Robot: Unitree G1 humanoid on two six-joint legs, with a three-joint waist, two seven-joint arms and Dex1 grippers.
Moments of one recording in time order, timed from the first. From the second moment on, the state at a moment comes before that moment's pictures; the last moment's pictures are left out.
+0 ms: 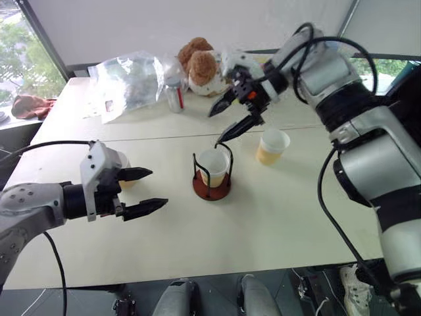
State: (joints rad) left arm -0.09 1.00 0.37 -0.62 -0.95 0.87 -0.79; right arm -1.62 -0.57 0.65 0.93 0.26 0.19 1.61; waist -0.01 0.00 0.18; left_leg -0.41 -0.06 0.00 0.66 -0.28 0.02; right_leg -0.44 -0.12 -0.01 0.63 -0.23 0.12
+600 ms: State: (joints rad) left arm -0.16 1.05 0.35 -0.55 -0.95 0.88 -0.86; right arm -1.28 -0.80 0.46 0.80 -0.04 0.13 1.54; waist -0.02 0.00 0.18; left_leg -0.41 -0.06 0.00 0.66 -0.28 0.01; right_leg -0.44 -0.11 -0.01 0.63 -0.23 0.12
